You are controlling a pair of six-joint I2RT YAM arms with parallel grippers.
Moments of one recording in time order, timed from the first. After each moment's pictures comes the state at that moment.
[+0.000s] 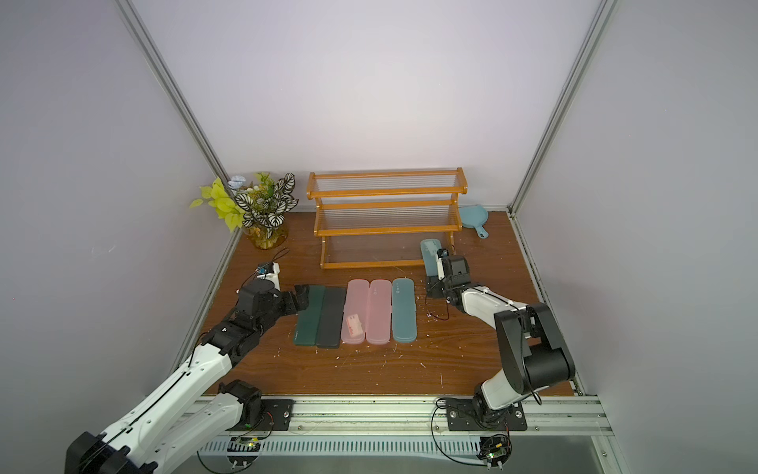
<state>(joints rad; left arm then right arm) -0.36 0.84 0.54 -0.27 -0.18 -0.46 0.28 1.50 0.71 -0.04 0.07 0.13</state>
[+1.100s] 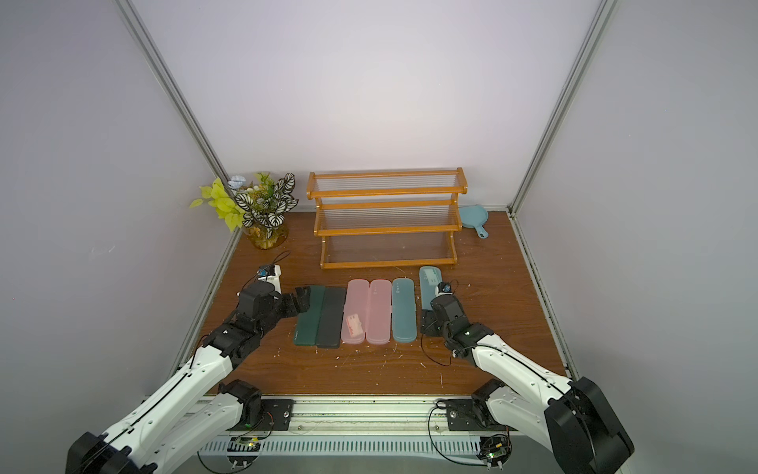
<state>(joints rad) -0.36 0.83 0.50 -0.24 -0.15 -0.46 0.60 1.05 0.43 -0.26 0.22 0.53</state>
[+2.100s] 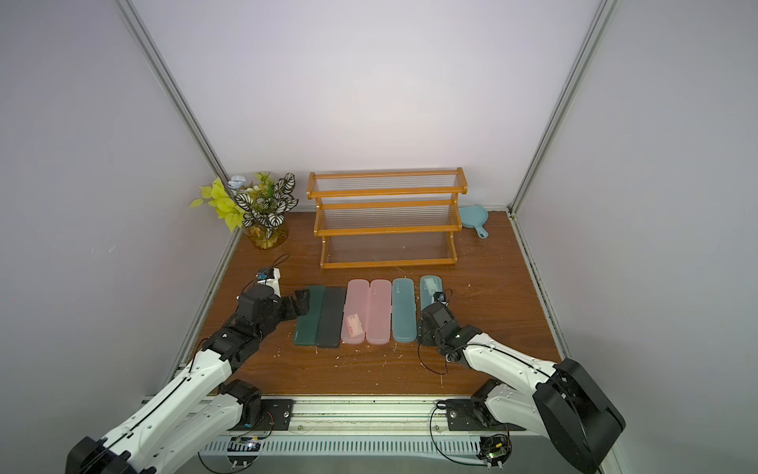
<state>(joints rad) -0.36 0.80 0.47 -0.24 -0.15 -0.48 0.68 1.14 0.40 -0.28 0.29 0.62</state>
